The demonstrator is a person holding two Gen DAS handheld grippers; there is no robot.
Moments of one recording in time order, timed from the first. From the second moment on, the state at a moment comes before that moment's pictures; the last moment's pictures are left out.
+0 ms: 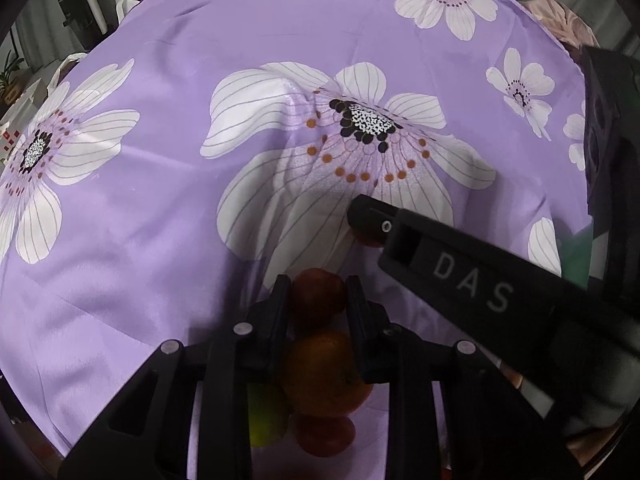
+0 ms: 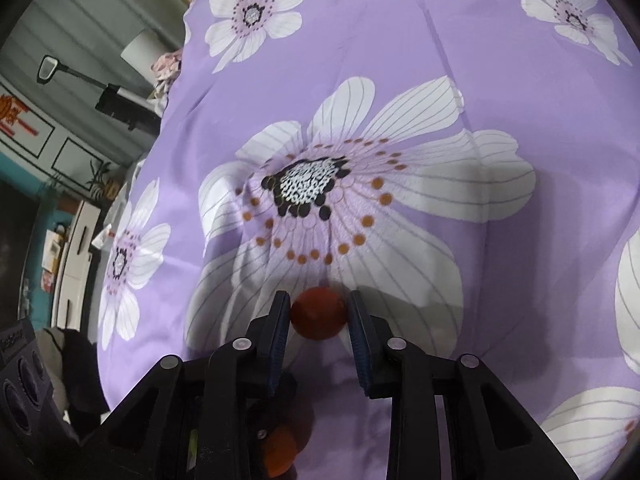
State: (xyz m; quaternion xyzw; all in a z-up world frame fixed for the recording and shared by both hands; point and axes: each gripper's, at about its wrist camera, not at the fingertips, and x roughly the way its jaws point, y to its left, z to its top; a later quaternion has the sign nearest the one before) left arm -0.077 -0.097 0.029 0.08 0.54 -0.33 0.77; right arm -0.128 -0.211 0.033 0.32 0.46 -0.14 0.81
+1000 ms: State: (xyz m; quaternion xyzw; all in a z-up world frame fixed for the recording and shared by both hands) left arm -0.115 -0.118 0.059 0.06 0.48 -0.40 0.78; right arm -0.218 -0.225 0.043 0.29 0.51 -0.23 0.78
